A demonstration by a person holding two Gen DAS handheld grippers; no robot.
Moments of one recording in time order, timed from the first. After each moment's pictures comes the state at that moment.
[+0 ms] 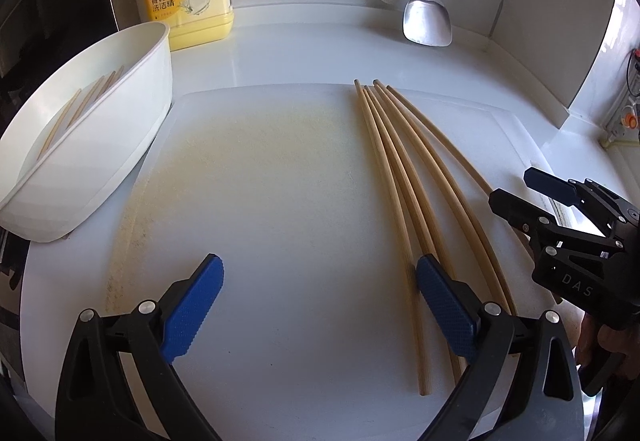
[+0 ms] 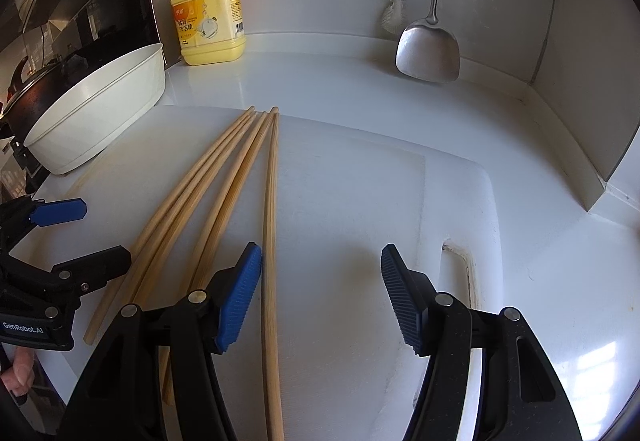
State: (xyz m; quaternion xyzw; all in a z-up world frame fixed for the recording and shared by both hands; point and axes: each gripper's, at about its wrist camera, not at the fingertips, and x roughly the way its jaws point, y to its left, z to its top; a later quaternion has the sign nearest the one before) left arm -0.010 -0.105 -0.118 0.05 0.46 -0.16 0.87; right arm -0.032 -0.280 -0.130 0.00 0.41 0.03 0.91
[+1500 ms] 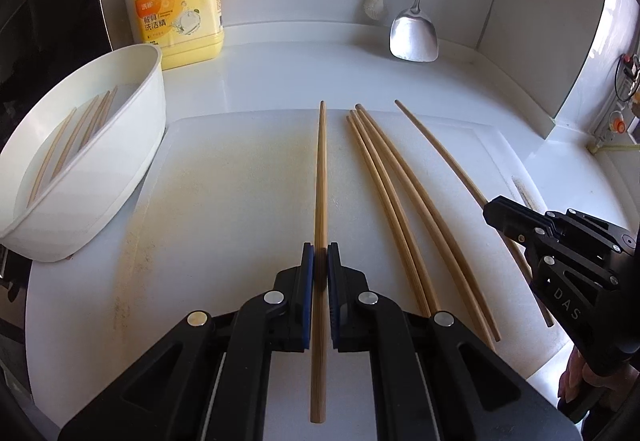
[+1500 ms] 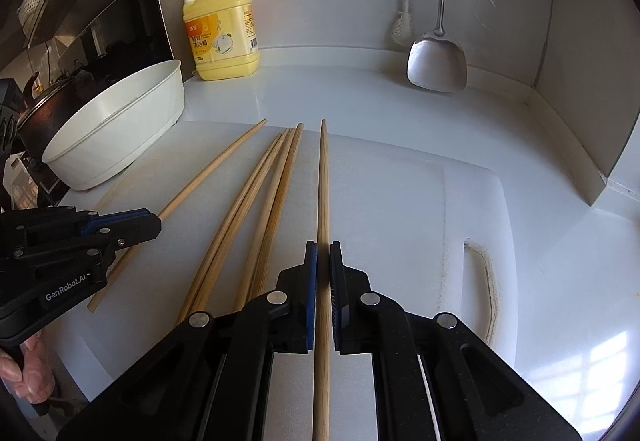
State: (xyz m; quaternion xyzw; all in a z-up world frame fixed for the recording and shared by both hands) left arm -0.011 -0.104 -0.095 0.05 0.44 -0.18 0.88; right arm -0.044 -0.263 -0.109 0.02 0.39 0.04 0.92
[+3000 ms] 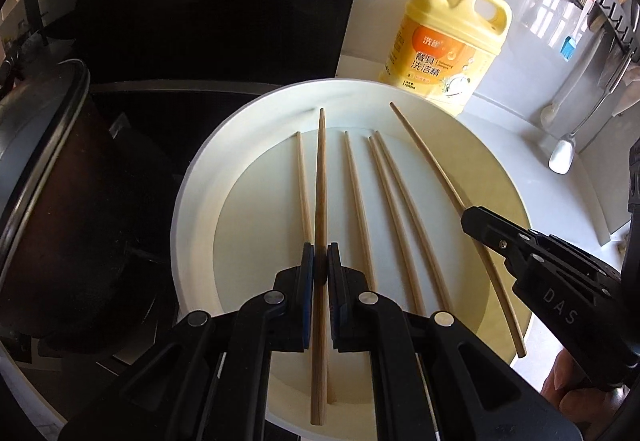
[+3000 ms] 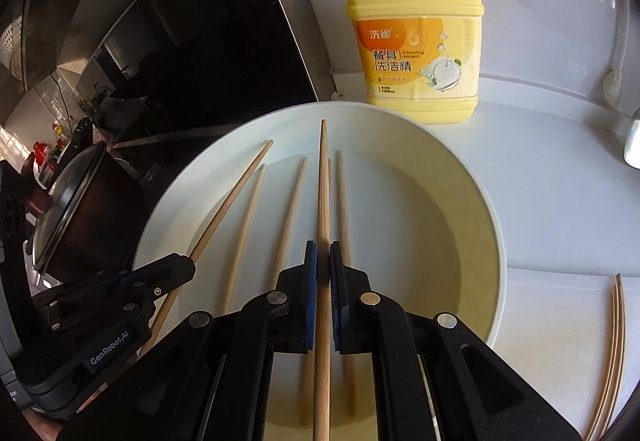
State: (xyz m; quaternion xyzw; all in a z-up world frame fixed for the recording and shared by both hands) left arm 0.165 0.182 -0.051 -0.03 0.49 -0.10 0.87; right arm 0.169 0.023 -0.052 0.11 0.45 0.10 0.88
